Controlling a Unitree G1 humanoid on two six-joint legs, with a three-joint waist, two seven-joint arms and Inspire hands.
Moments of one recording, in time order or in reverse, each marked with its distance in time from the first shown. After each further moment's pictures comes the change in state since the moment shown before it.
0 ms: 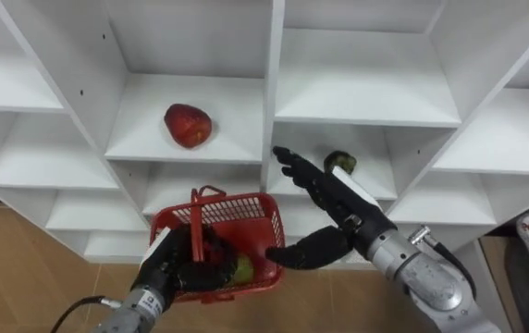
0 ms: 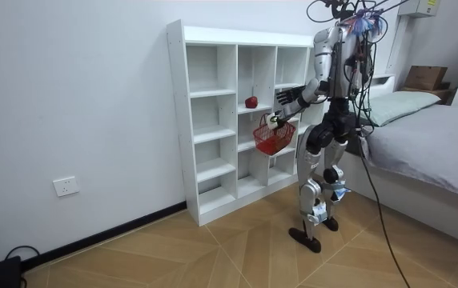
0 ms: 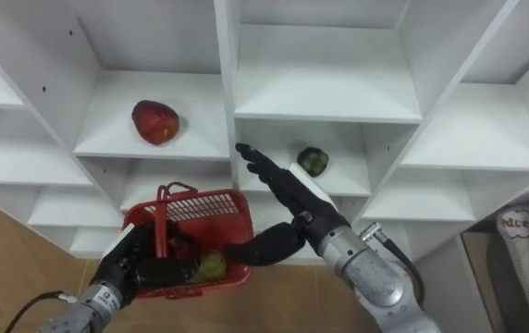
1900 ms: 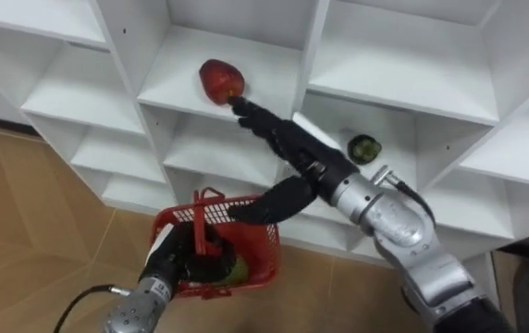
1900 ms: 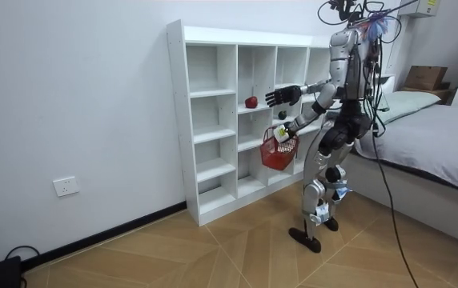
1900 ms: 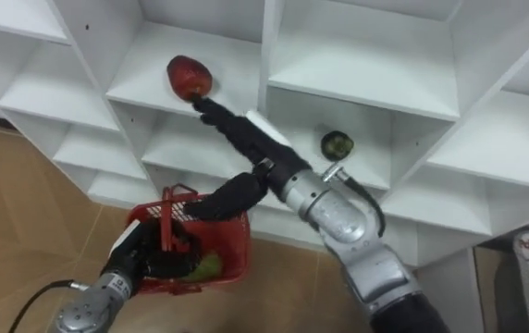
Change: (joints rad) left arm -0.162 -0.064 -0.028 0.265 0.059 -0.007 0.083; right arm -0.275 0.127 0.128 0.155 0.026 0.010 0.092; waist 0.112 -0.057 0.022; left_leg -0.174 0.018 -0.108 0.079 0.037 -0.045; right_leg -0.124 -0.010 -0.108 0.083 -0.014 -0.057
